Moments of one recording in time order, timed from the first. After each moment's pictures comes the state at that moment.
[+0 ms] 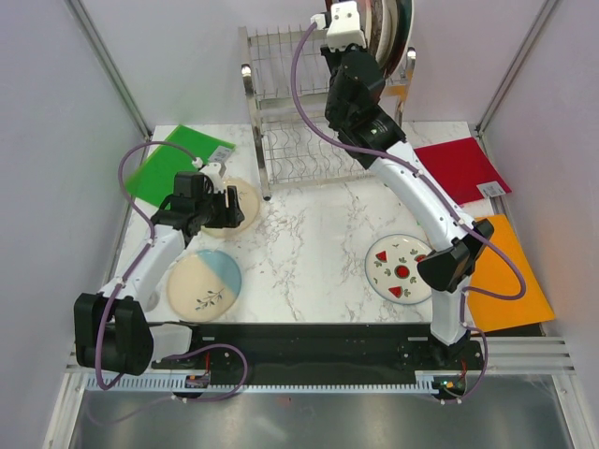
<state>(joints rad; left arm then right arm) -0.15 1.25 0.89 -0.38 0.19 -0.11 0.68 1.95 2.30 -0.02 0.85 -0.49</state>
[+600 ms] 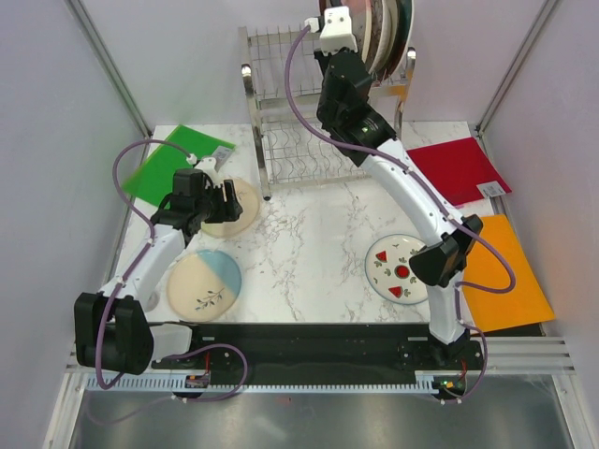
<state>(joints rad) -0.15 1.26 0.89 -0.32 0.13 -0.17 0.68 2.01 2.36 -0.09 0.88 -0.43</state>
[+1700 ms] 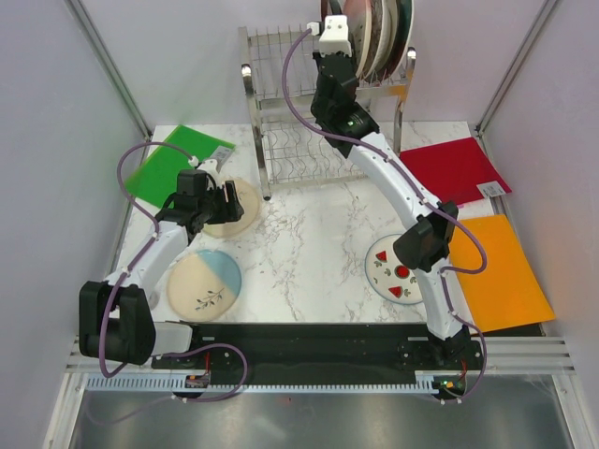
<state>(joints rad) -0.15 1.31 0.88 -0.28 0.13 -0.21 0.61 2.21 2.46 -0.01 0.88 -0.33</state>
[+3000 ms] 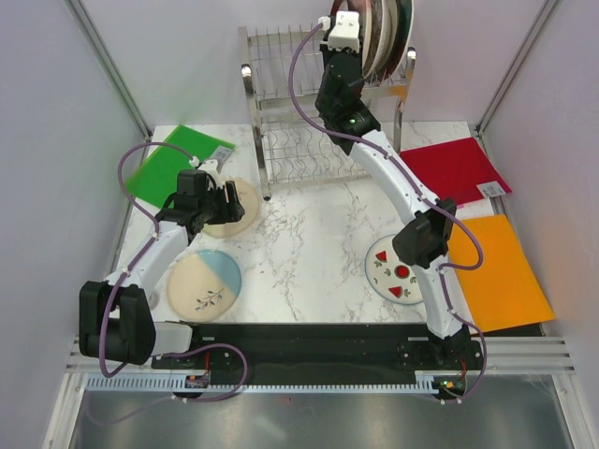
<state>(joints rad) -0.15 1.31 0.88 -0.28 0.14 -0.21 0.58 2.25 2.48 0.13 0.85 -0.30</state>
